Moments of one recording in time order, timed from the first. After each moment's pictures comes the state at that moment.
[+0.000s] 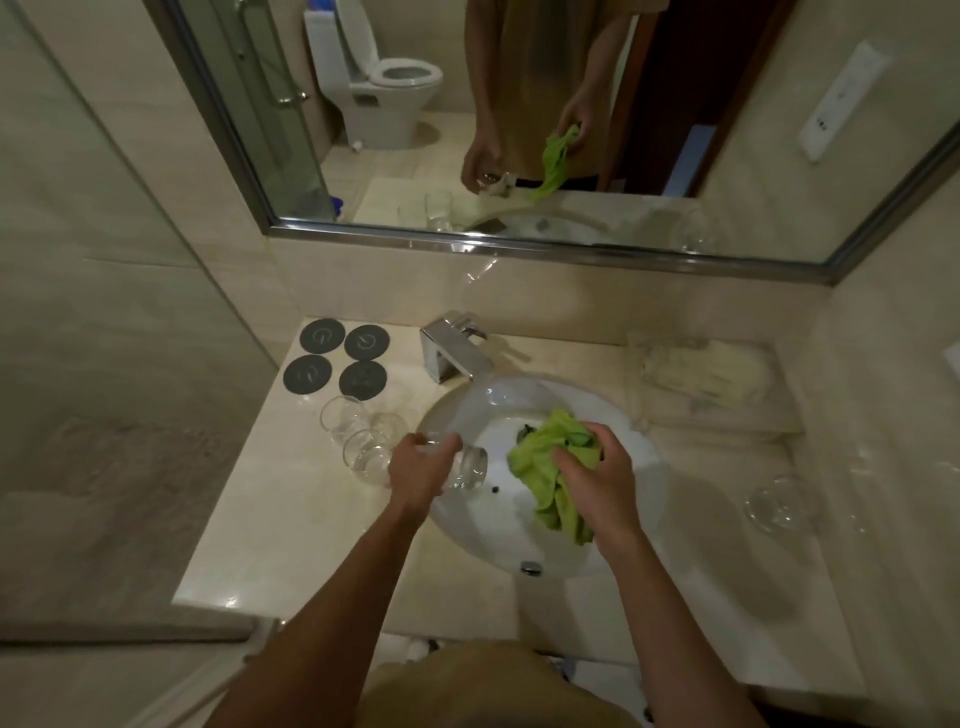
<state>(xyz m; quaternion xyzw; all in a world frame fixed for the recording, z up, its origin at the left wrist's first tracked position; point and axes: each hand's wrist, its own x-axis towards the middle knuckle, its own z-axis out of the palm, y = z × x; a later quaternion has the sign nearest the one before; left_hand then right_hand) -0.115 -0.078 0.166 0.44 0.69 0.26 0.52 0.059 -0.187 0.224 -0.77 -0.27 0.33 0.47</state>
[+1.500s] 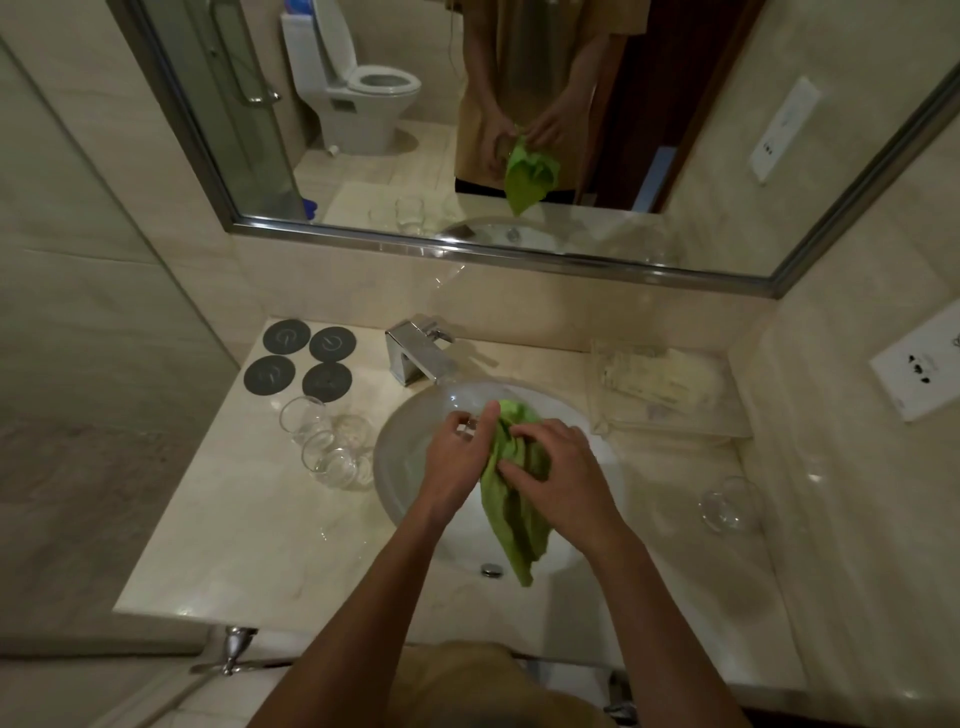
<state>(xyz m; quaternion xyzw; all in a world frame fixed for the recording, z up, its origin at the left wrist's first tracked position) -0.041 -0.120 0.224 0.52 0.57 0.29 0.57 0.082 -0.201 0.250 -0.75 -0.55 0.24 0.28</state>
